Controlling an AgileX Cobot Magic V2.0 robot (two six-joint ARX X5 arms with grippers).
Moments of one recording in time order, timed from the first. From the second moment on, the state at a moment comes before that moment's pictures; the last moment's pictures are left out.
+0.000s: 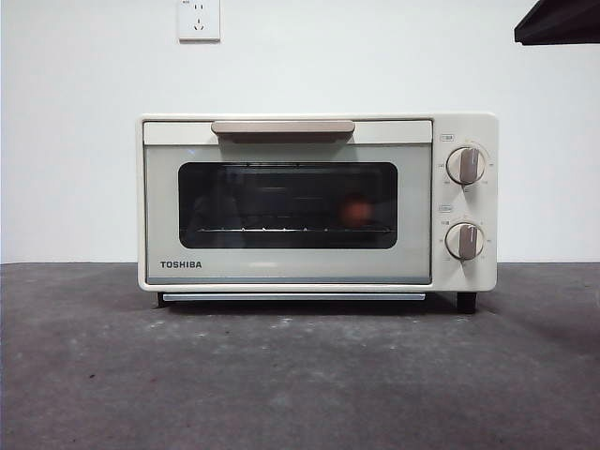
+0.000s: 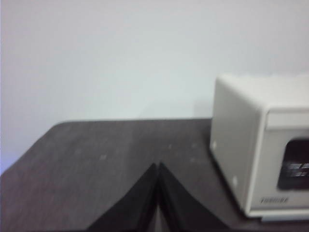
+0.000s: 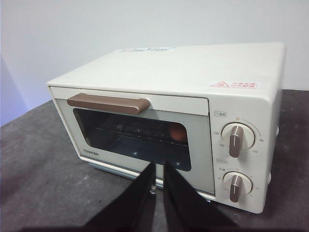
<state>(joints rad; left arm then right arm) 0.01 0.12 0.20 -0.02 0.02 0.01 0.60 0.50 0.37 0.06 0.06 0.21</state>
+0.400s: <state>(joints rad) 0.03 0.00 0.03 -0.11 0.02 0.01 0.60 0.50 0.37 0.06 0.06 0.21</state>
